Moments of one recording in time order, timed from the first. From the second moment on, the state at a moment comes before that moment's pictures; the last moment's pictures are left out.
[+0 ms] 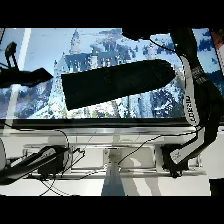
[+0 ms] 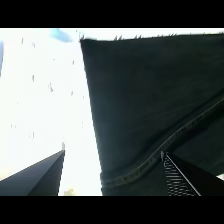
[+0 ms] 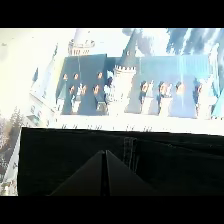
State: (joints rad) left arm 0.37 -1.19 0.96 0.98 -1.10 -1.17; right arm 0.28 -1.78 2.01 -1.10 1.08 1.68
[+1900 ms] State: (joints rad) left arm 0.29 -0.94 1.09 0.90 -1.07 -1.06; right arm 0.82 -2.06 1.96 -1.17 0.99 1.53
